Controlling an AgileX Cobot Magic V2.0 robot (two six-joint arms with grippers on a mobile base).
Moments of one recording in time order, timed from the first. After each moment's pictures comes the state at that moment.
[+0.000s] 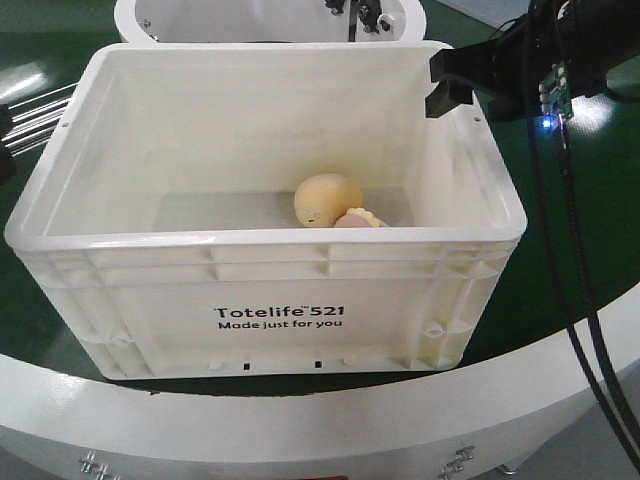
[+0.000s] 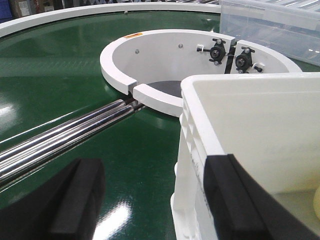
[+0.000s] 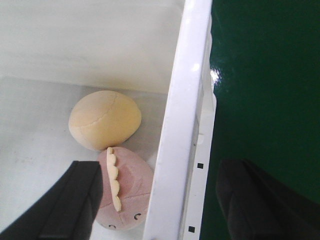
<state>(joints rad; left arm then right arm) -0.08 0.91 -0.64 -0.16 0.06 0.15 0.22 1.63 -1.51 0.27 0.96 -0.01</state>
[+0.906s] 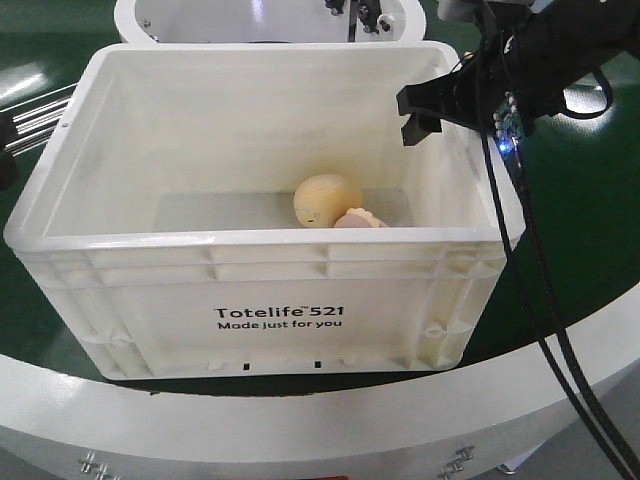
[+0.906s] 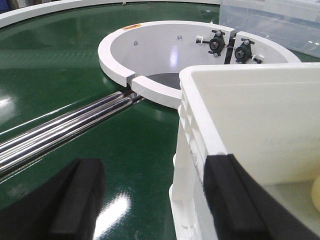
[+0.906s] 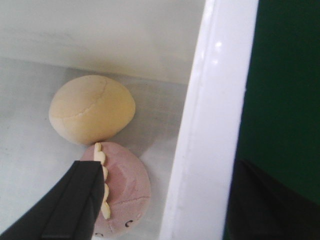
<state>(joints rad) -0.08 0.91 -0.64 -0.16 0.09 0.15 0.29 1.71 -1.51 0.20 0.94 0.01</state>
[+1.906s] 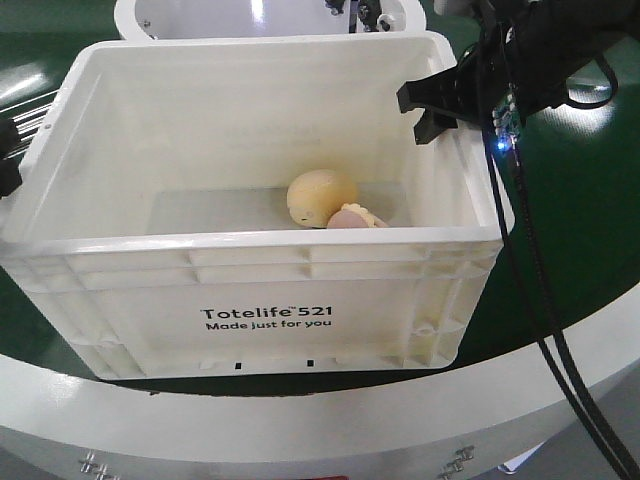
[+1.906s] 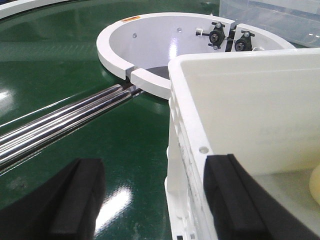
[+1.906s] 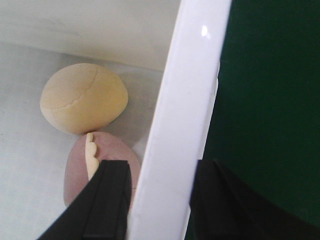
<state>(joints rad) -0.08 0.91 -0.64 -0.16 0.11 0.15 0.29 1.71 -1.57 0.20 1.02 -0.01</state>
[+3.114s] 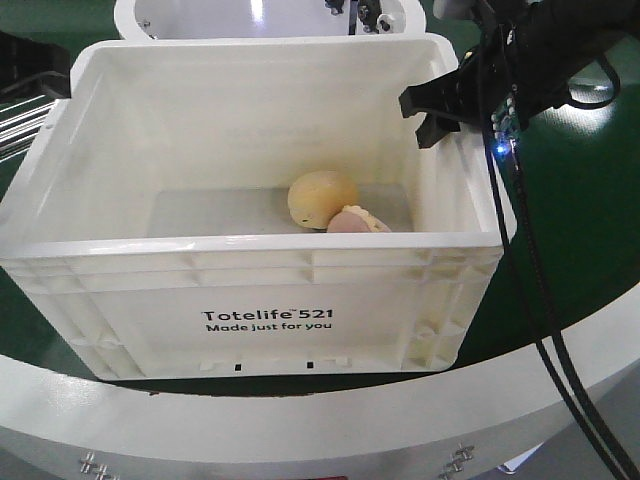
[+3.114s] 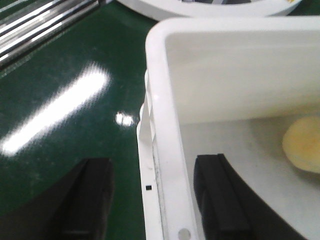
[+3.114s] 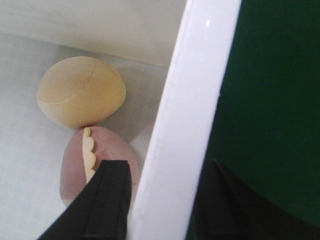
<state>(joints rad) -0.08 1.40 -1.34 -0.15 0.87 0.05 0.29 1.71 -1.57 0.19 1.04 -0.03</state>
